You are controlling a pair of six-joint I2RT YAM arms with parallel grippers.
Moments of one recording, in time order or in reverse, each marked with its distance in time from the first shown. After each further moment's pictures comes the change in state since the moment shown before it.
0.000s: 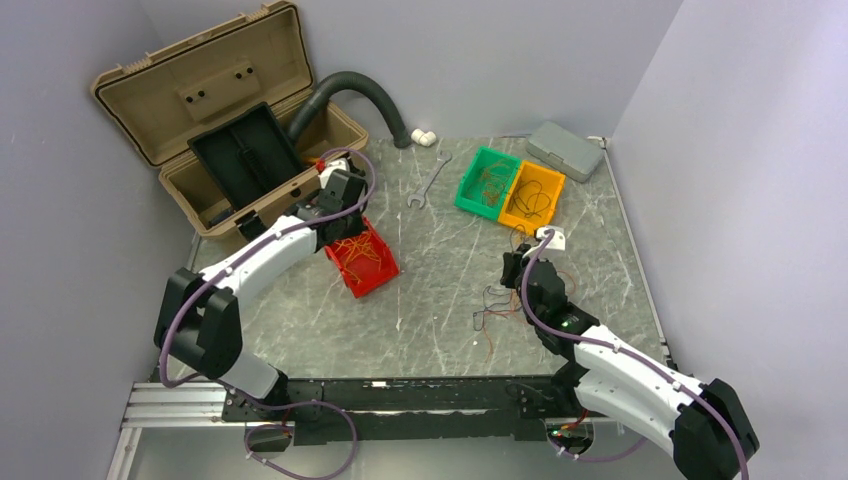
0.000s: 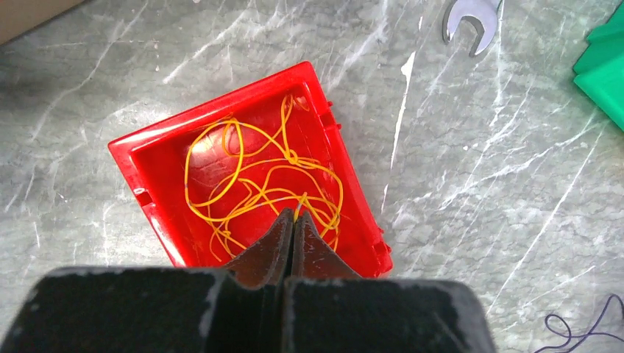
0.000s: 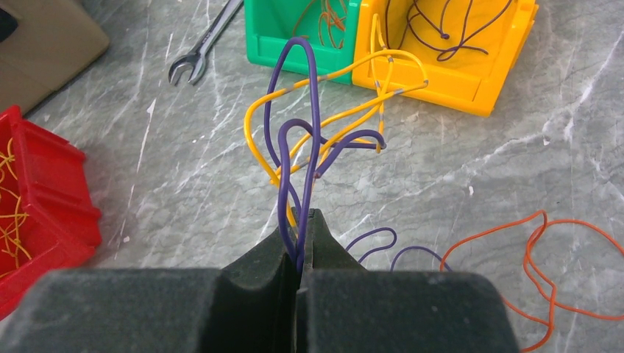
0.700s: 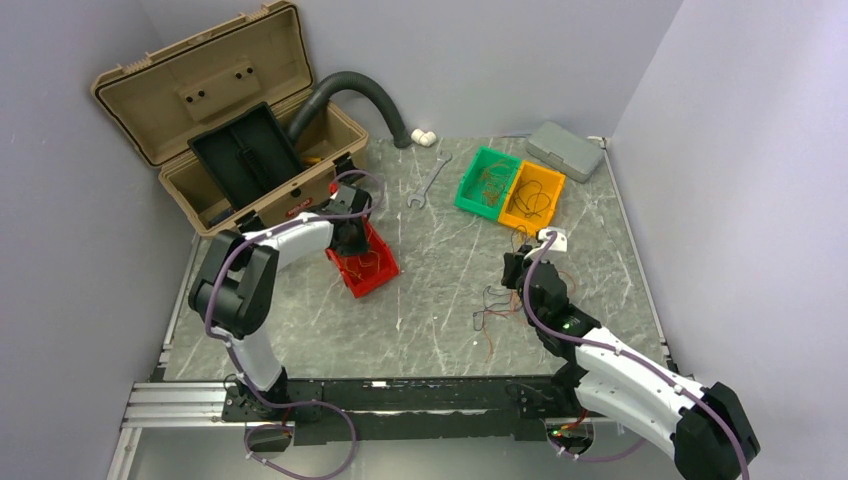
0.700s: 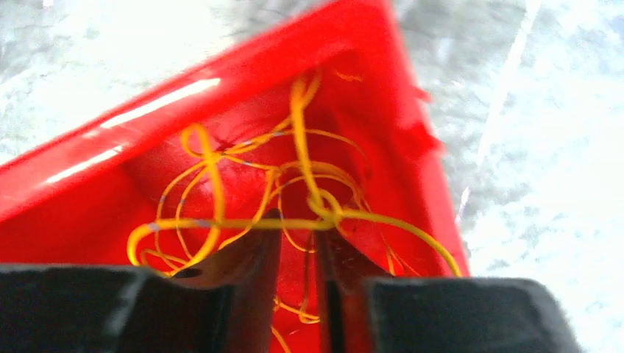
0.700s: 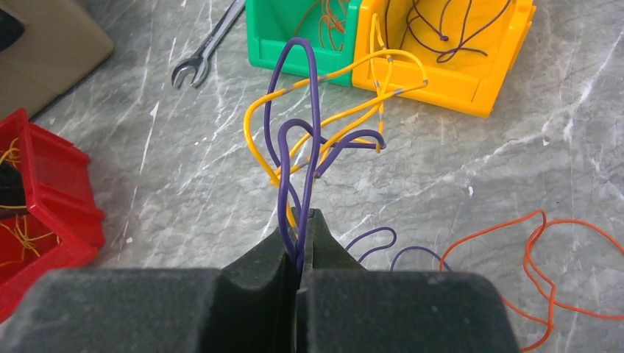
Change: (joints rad) left arm 0.069 0.246 -0.048 0.085 0.148 0.024; right arm -0.001 -0.020 -0.013 0.007 0.000 0.000
